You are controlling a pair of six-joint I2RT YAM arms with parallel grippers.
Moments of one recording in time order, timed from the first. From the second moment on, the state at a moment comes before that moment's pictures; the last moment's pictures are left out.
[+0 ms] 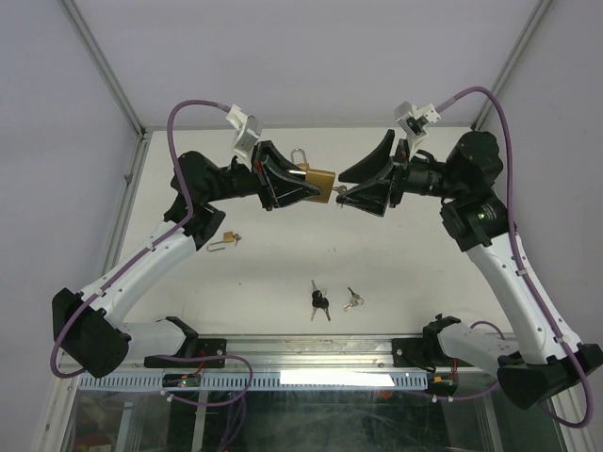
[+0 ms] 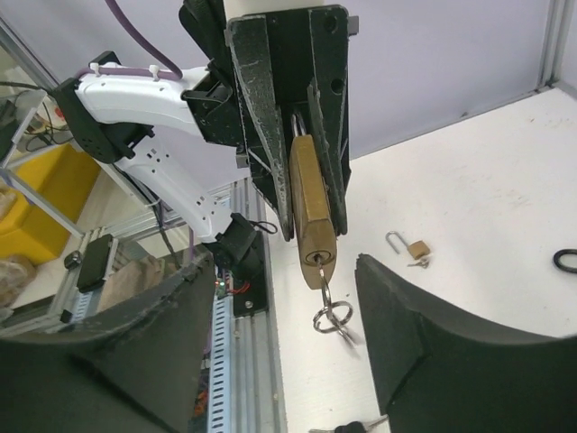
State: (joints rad) left arm -0.60 1.24 1.10 0.57 0.91 -0.60; right arm 0.40 1.06 1.28 -0.09 -1.03 0.42
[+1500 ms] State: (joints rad) left arm -0.61 1.23 1.12 0.62 0.92 -0.63; right arm 0.47 1.15 1.41 -0.30 -1.07 0.23
